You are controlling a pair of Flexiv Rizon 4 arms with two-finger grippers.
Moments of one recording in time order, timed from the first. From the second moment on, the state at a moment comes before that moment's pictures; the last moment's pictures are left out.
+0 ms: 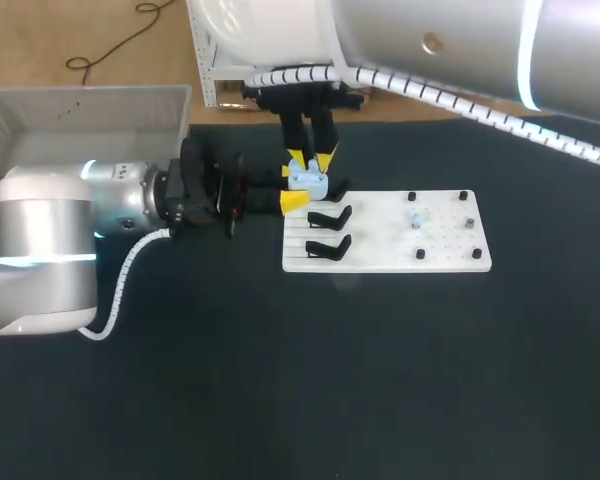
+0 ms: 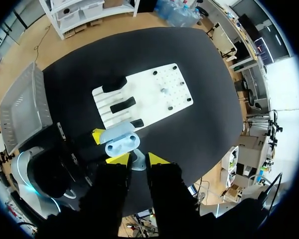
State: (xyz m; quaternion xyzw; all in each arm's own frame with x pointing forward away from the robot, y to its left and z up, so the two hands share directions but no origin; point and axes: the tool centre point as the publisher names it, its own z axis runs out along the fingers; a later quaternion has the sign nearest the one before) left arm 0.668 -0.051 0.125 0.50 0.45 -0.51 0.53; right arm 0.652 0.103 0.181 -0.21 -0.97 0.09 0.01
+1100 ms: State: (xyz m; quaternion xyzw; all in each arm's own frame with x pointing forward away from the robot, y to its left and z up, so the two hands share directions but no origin) left arm 0.668 -0.051 0.125 0.50 0.45 -0.51 0.53; right arm 0.655 0.108 0.176 -0.28 -0.96 0.10 0.00
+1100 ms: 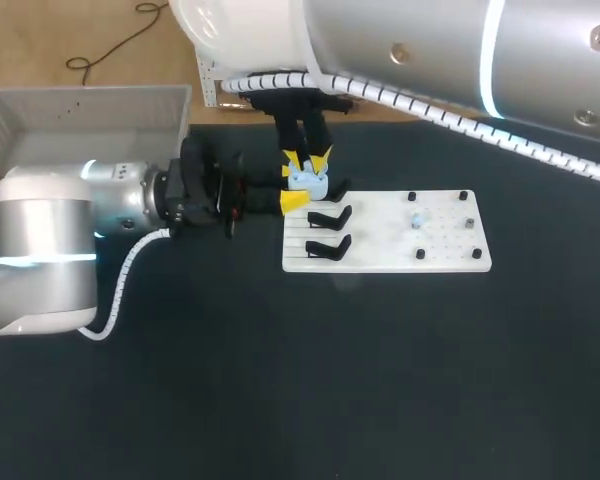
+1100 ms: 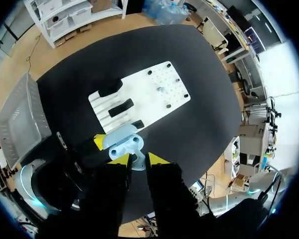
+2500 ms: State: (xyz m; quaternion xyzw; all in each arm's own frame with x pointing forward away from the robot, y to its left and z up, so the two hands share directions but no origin) left arm 0.668 -0.051 0.125 0.50 0.45 -0.51 0.53; right arm 0.660 0.107 0.167 -0.32 -0.94 0.12 0.01
